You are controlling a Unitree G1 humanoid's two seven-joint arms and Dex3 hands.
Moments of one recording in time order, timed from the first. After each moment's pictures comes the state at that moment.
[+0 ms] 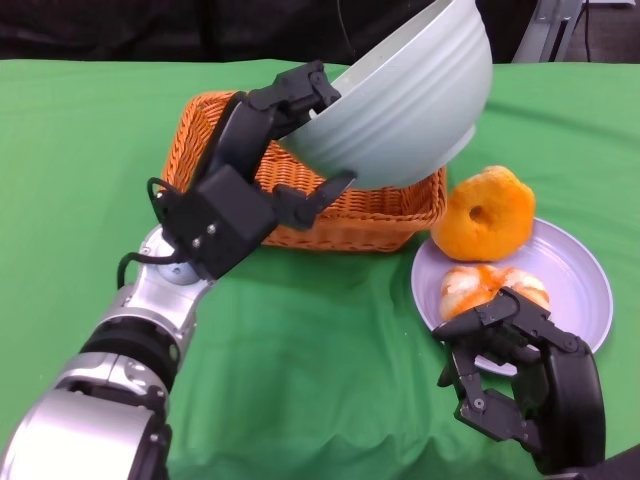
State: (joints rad) left arm -0.91 0.00 -0.06 1.23 0.22 -0.92 0.01; right arm 0.09 0.14 0.09 0.24 -0.05 -0.69 -0.01
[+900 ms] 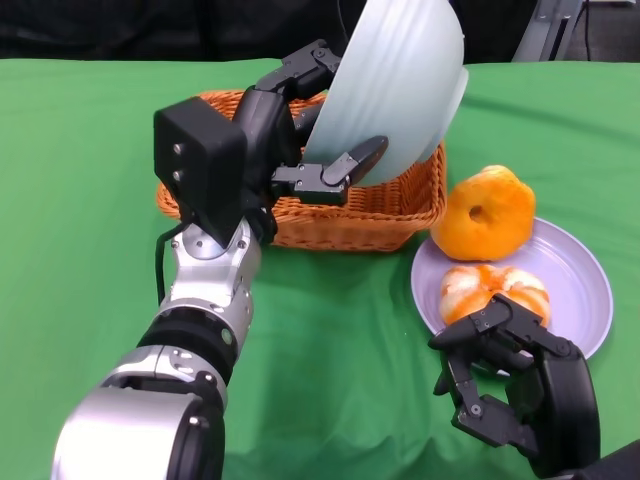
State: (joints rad) left arm -0.95 -0.15 0.17 1.21 -0.14 -0.60 -0.34; right arm 0.07 0.14 0.09 0.29 -0.01 -0.70 0.03
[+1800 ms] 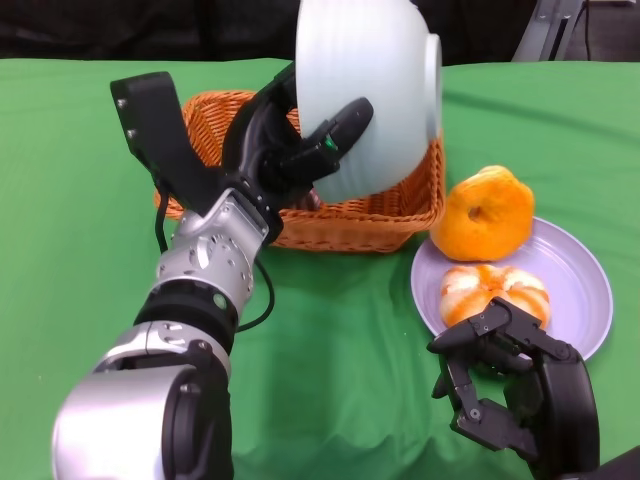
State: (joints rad) left arm -1.01 -0.15 0.38 1.17 -0.43 -0.04 -0.50; right arm 0.08 0.15 0.09 0.30 0.00 -0.71 0.04
